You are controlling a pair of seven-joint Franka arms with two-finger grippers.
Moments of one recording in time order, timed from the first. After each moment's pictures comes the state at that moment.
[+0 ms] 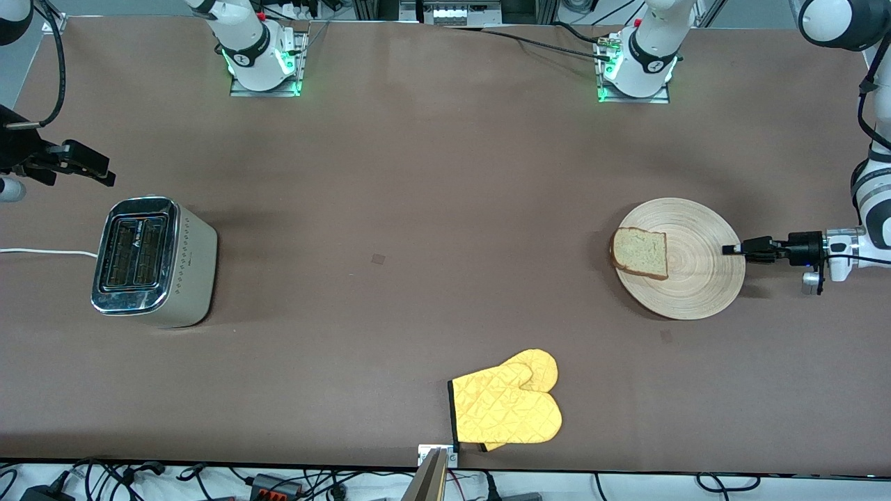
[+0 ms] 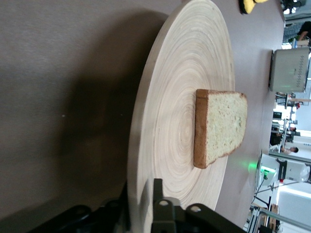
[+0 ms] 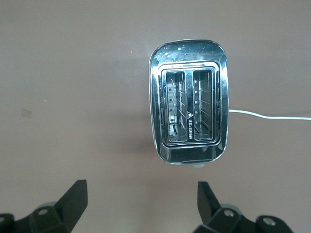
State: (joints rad) left arm 0.60 0.84 -0.03 -1.55 -0.63 1.62 0.98; right arm -0.03 0.03 -0.02 -1.62 0.00 1.61 -0.05
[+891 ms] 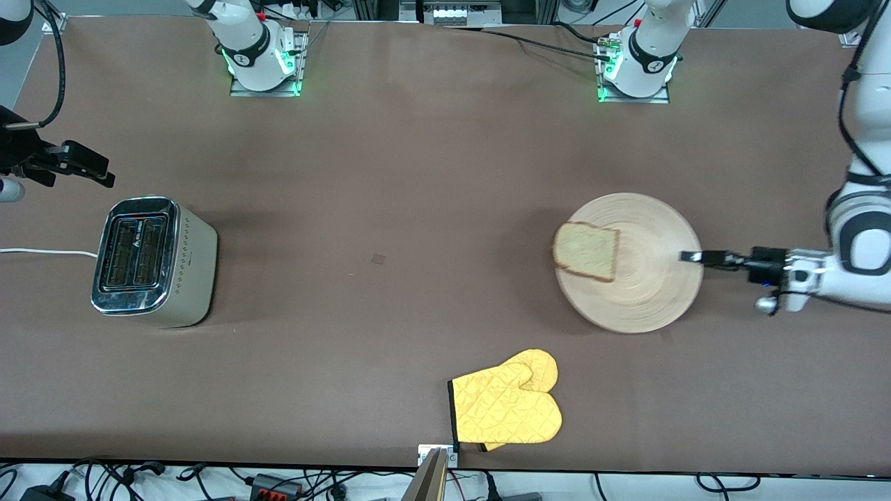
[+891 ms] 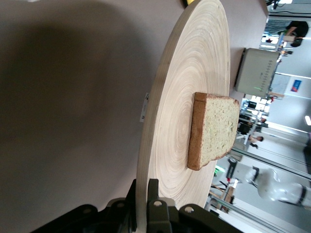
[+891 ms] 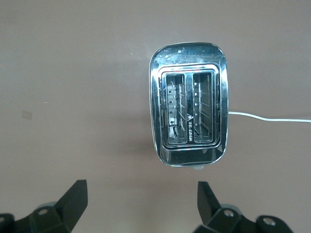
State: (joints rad) left arm 0.52 0.76 -0.32 -1.57 -0.64 1.65 0.51; right arm -0.03 0.03 -0.02 -1.62 0.00 1.62 -0.05
